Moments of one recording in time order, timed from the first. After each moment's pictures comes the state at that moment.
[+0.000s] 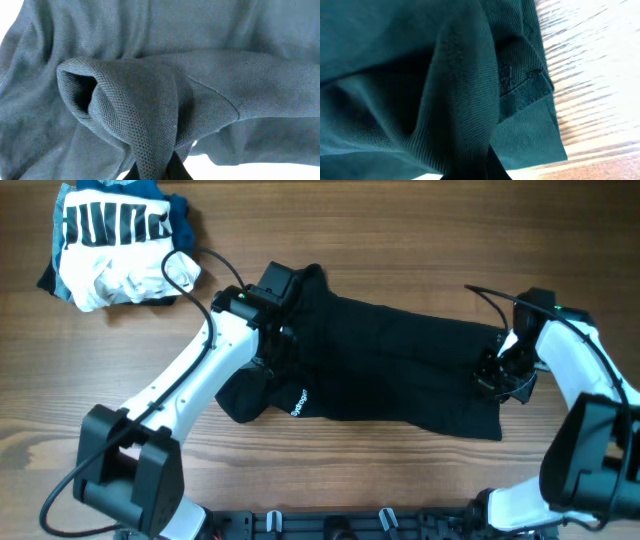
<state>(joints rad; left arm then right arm) -0.46 1.71 1.28 -1.04 0.02 -0.52 -0.21 1.70 1.03 -1.07 -0.10 0.31</state>
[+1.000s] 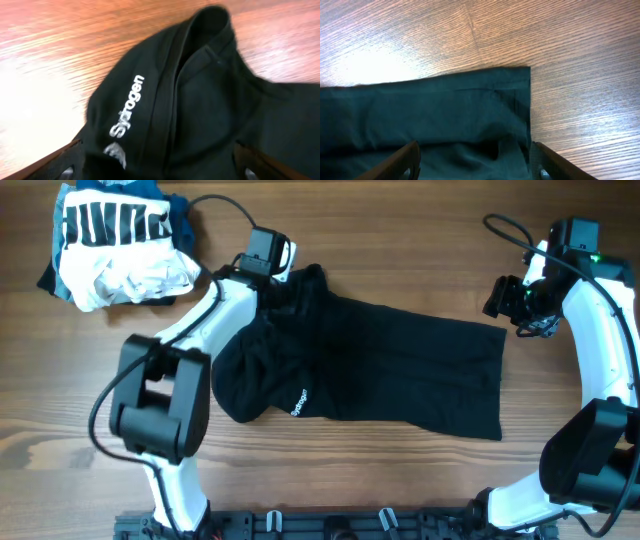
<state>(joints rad) -0.32 2.03 1.39 -0.45 0.06 -0.08 -0.21 1.73 1.44 -1.05 -0.10 0.15</state>
